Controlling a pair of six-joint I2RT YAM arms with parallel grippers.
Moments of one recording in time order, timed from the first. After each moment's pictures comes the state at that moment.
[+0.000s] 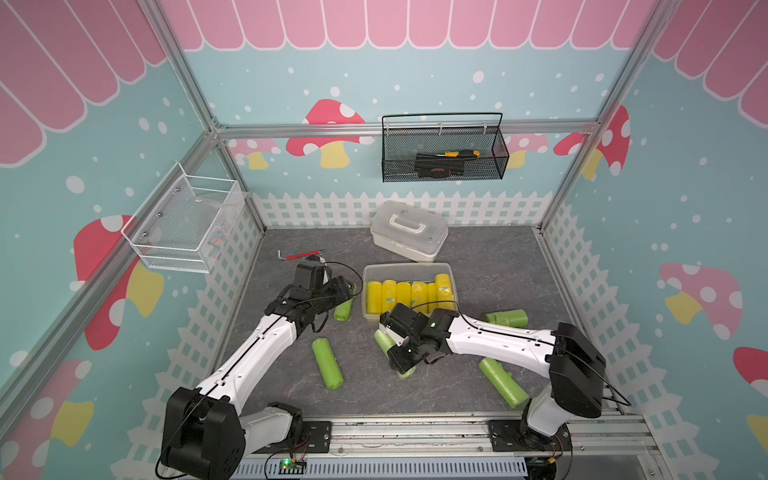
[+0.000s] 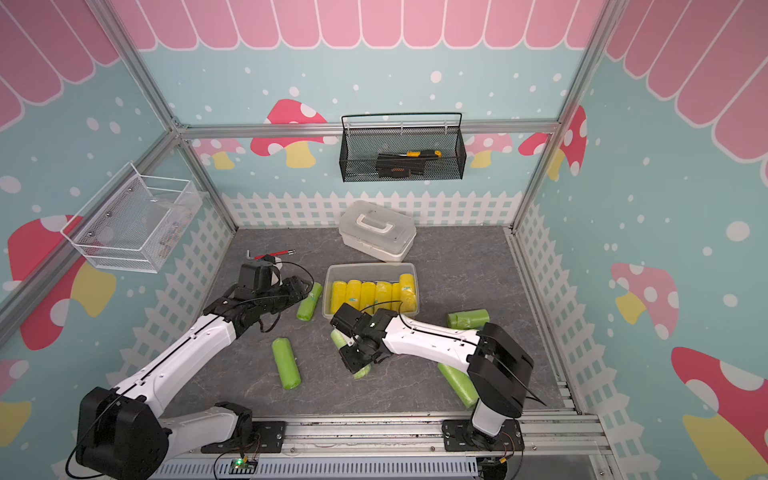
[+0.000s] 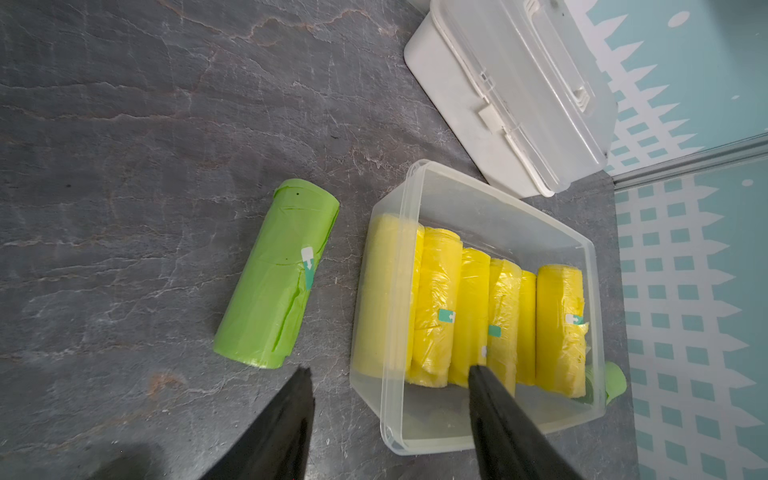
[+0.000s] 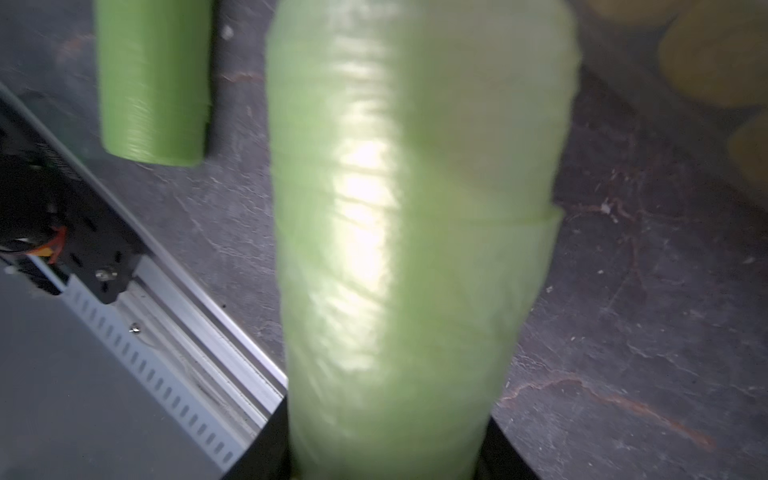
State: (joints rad) left arm -0.25 1.22 0.87 -0.38 0.15 -0.67; right arm 1.05 1.63 1.25 -0.77 -0.13 0.39
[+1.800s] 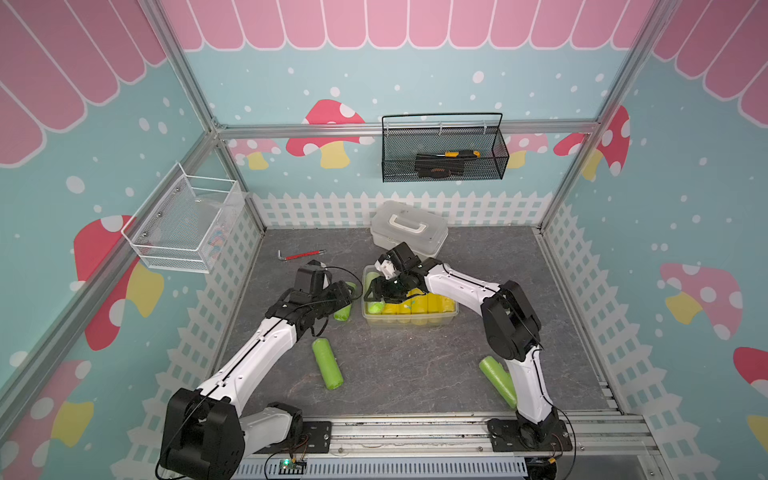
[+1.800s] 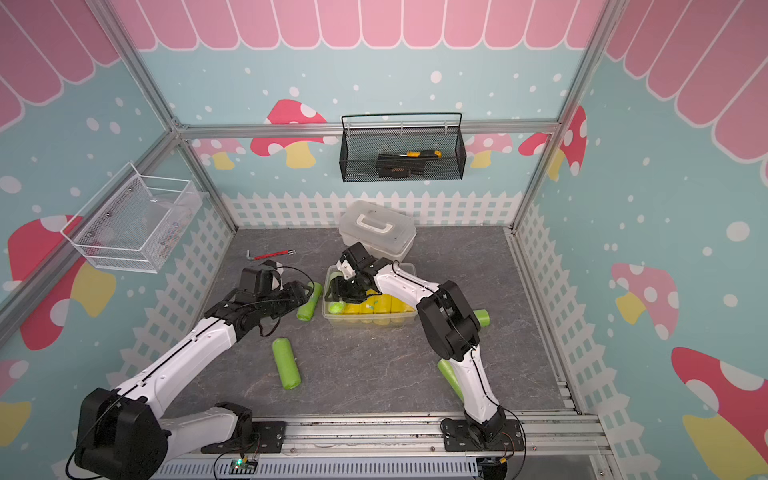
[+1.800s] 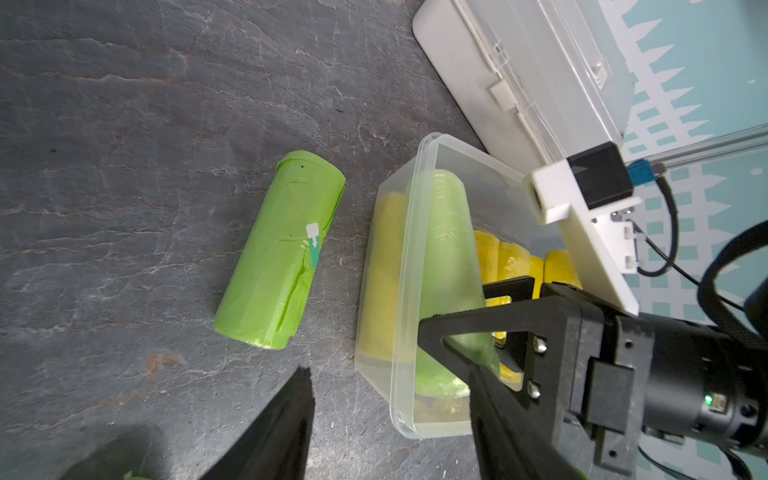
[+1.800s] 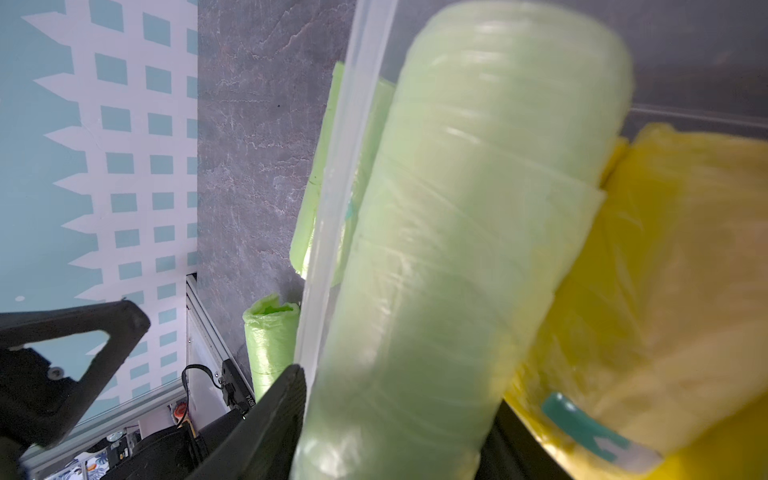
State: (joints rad) left arm -0.25 1.21 0.83 -0.38 0.18 -0.68; right arm 0.70 2.16 1.71 -0.53 -0.52 0.58
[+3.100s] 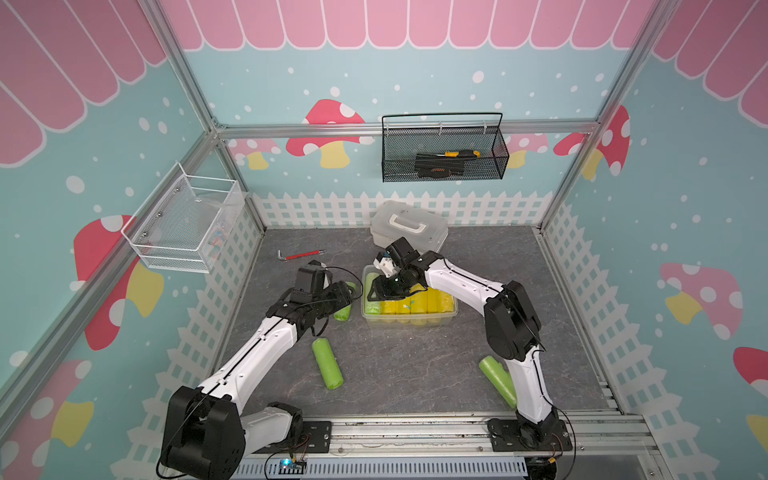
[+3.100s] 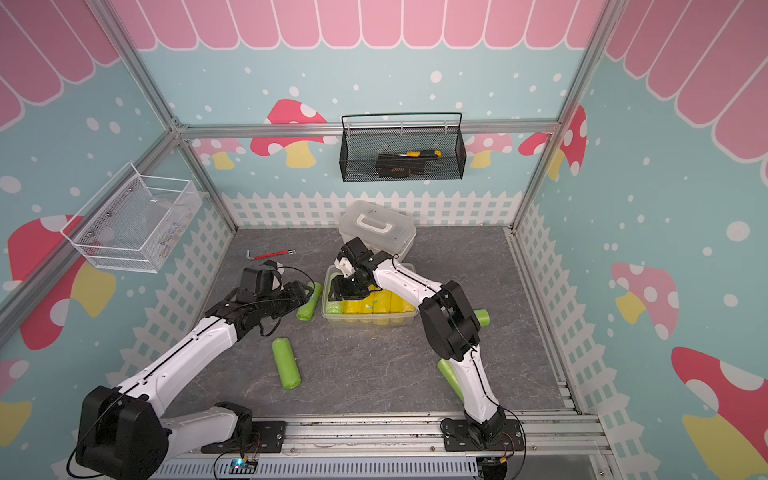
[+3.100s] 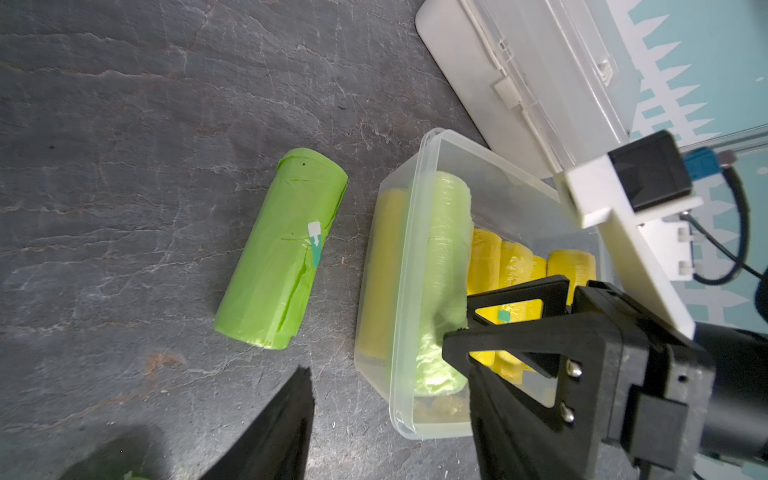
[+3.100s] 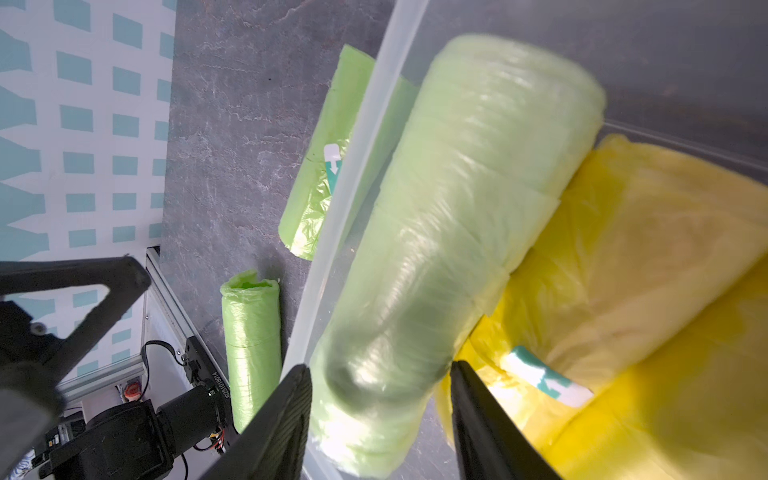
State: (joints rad) left arm -0.25 1.22 0.83 -0.38 0.18 -0.68; right arm 0.70 2.15 1.81 -0.69 -0.47 0.43
